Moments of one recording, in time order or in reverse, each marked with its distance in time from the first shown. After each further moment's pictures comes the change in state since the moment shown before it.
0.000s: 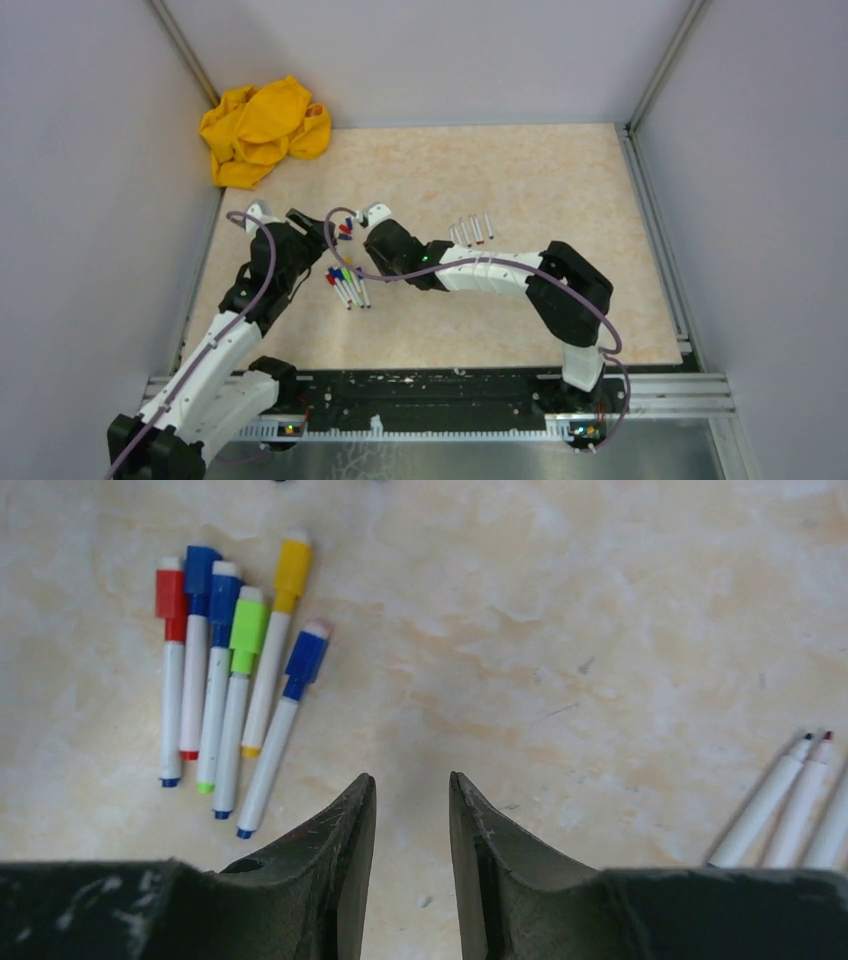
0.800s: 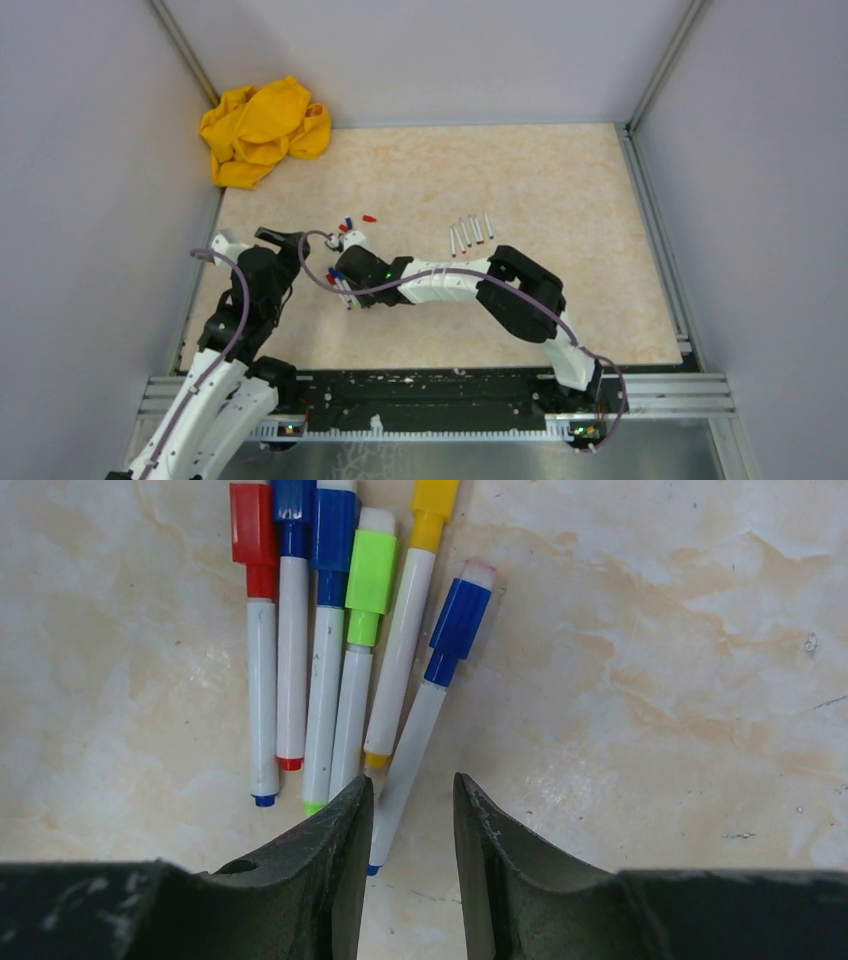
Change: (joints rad) left arm 0.000 -0.294 -0.037 -0.262 -0.221 -0.132; right arm 0.118 0.247 0.184 -0.100 -0.037 0.179
